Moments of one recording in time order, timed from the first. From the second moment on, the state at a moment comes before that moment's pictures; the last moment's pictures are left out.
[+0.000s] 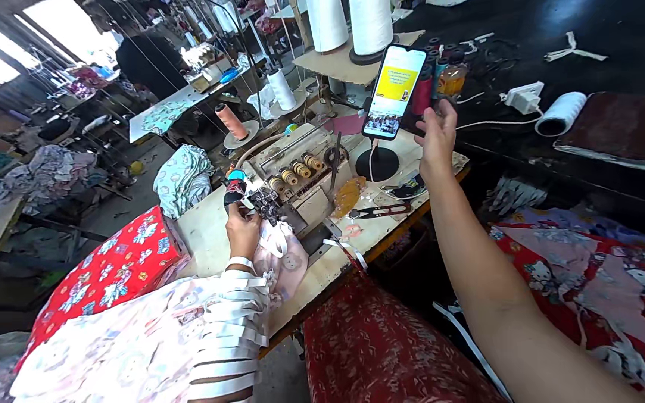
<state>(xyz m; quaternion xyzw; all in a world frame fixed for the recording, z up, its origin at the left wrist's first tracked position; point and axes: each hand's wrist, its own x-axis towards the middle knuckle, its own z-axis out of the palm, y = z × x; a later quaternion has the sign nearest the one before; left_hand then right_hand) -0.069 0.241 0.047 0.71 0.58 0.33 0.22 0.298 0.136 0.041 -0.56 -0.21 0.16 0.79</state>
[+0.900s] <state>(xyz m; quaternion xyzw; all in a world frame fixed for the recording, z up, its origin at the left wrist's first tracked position) -0.069 0.242 0.039 0.72 0.56 0.36 0.18 0.314 0.173 0.022 -0.51 -0.25 0.23 0.79</state>
